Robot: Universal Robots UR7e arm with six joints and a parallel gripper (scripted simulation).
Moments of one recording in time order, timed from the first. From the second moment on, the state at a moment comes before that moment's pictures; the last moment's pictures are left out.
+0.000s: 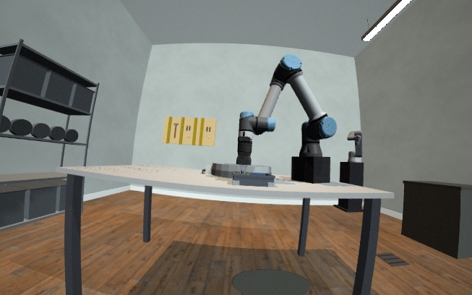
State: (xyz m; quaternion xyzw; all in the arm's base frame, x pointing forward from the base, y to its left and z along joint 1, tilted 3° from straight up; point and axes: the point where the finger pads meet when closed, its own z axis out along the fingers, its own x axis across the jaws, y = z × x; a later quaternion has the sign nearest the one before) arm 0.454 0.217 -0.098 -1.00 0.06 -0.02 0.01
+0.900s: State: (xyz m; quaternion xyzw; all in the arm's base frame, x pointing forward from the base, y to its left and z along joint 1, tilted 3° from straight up) arm 0.455 0.217 -0.110 -1.00 0.06 -0.02 0.01
